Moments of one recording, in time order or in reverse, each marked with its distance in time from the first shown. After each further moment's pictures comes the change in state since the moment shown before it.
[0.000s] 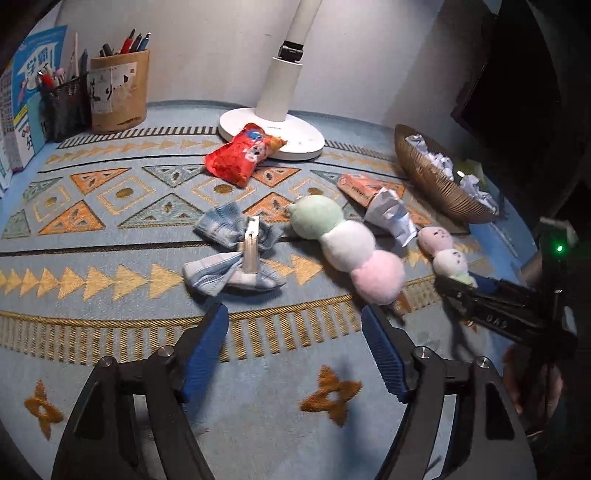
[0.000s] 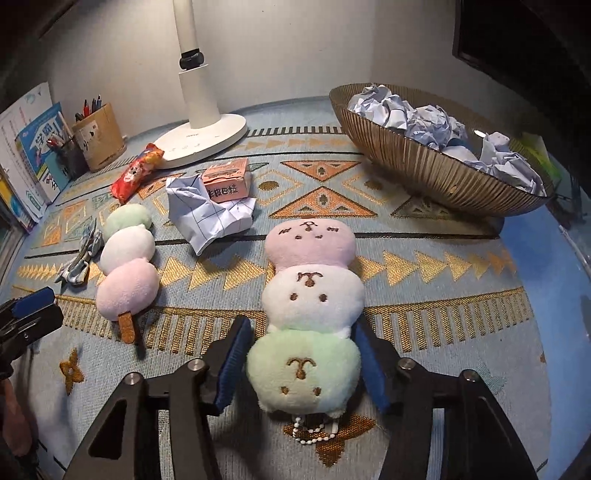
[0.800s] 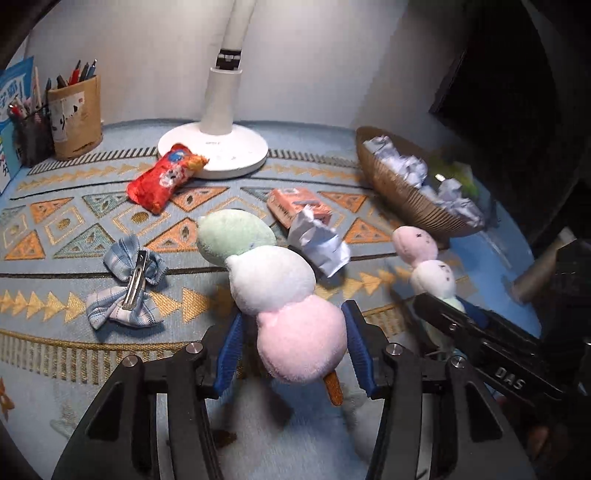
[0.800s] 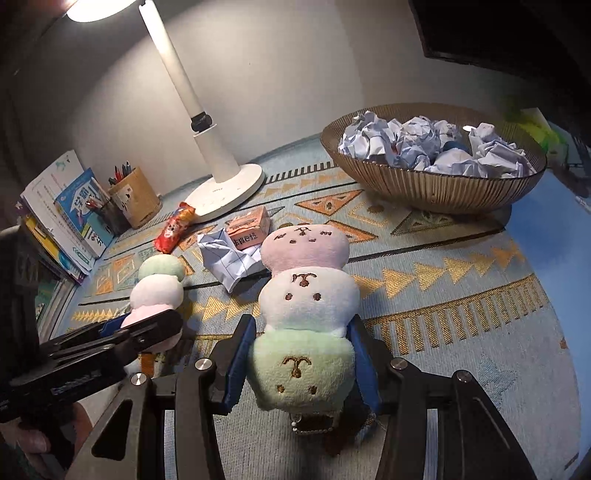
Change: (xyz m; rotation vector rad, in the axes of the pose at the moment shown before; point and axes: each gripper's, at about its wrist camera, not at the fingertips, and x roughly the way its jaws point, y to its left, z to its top) left arm 0.017 -0.082 0.010 0.031 -0.059 0.012; right arm -0.033 -0.030 -0.007 0.138 -0.153 0.220
